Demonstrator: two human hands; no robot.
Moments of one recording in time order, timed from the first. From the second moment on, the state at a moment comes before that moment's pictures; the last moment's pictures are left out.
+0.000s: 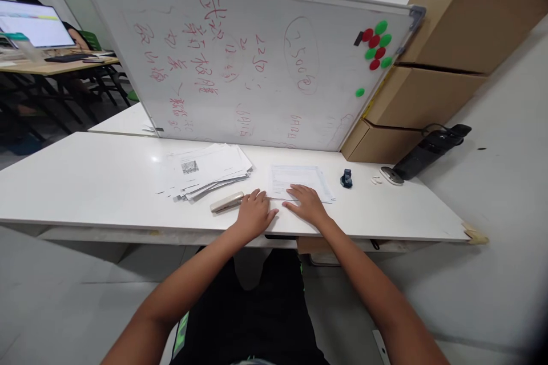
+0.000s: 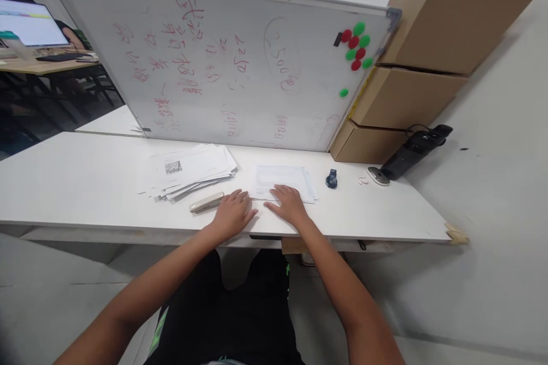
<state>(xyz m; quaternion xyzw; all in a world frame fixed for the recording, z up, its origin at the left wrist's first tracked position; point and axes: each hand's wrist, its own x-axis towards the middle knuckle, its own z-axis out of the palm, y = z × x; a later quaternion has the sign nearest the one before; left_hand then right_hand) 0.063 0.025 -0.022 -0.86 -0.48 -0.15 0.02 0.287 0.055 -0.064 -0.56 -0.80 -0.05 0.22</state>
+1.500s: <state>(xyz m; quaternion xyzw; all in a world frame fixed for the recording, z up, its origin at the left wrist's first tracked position) 0.091 0.078 -0.041 -0.75 -0.33 -0.37 -0.43 0.288 0.053 -0.061 -0.61 -0.74 -0.04 0.27</state>
